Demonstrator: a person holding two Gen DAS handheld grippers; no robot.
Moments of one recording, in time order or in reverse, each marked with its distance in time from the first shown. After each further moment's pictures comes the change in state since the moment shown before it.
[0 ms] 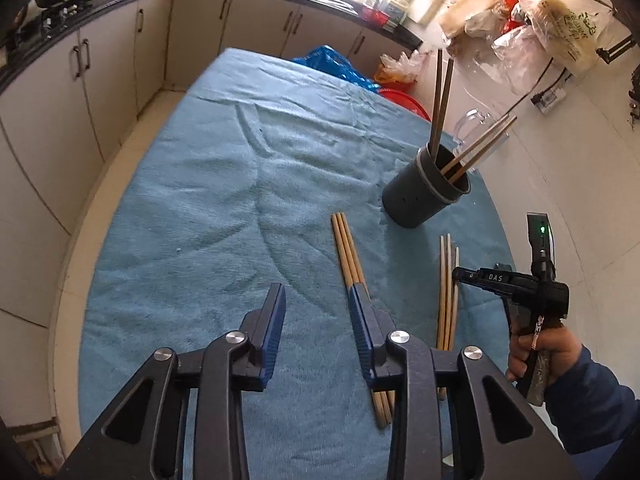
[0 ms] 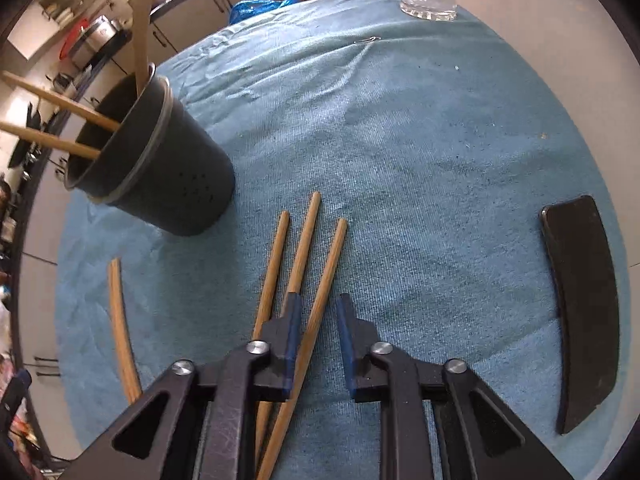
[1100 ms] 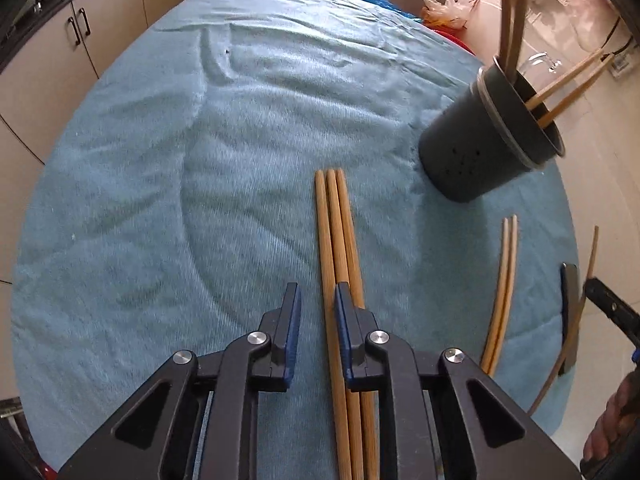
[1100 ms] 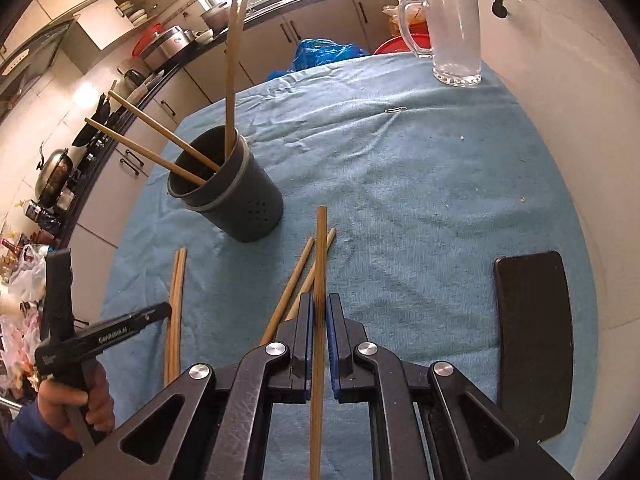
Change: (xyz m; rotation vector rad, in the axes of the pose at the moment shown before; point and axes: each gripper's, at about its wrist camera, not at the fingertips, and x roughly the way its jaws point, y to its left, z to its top) left arm 0.133 -0.045 0.014 -0.053 0.176 0.203; right arm -0.077 -0.035 -0.010 -0.159 -0.140 0.192
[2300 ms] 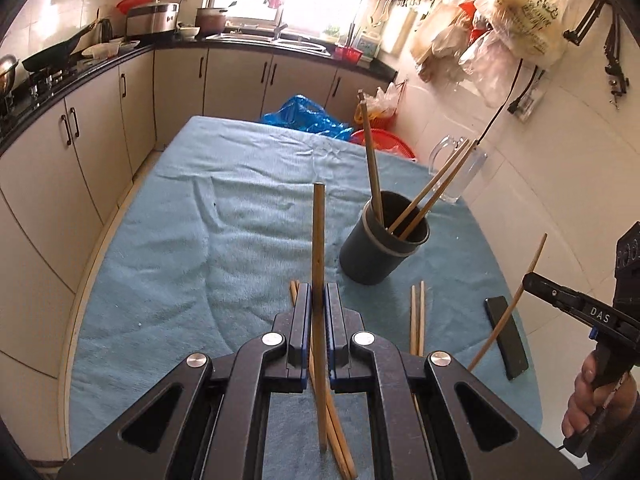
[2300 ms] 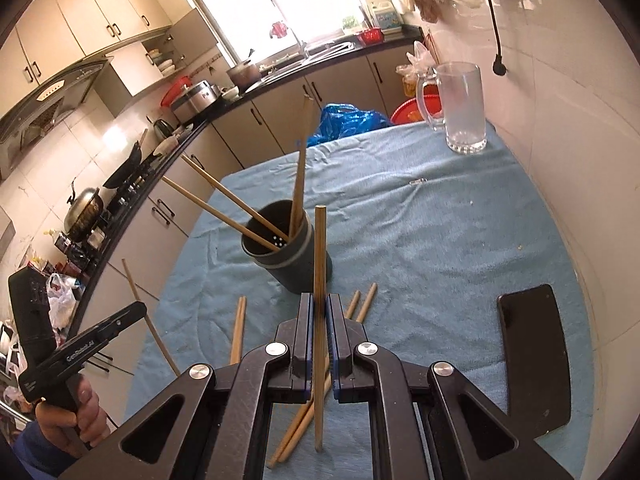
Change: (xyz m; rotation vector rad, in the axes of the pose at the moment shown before) left arm -0.141 -0.005 -0.019 0.139 -0.387 -0.145; right arm -0.069 0.037 -0.003 -0.001 -0.239 0.064
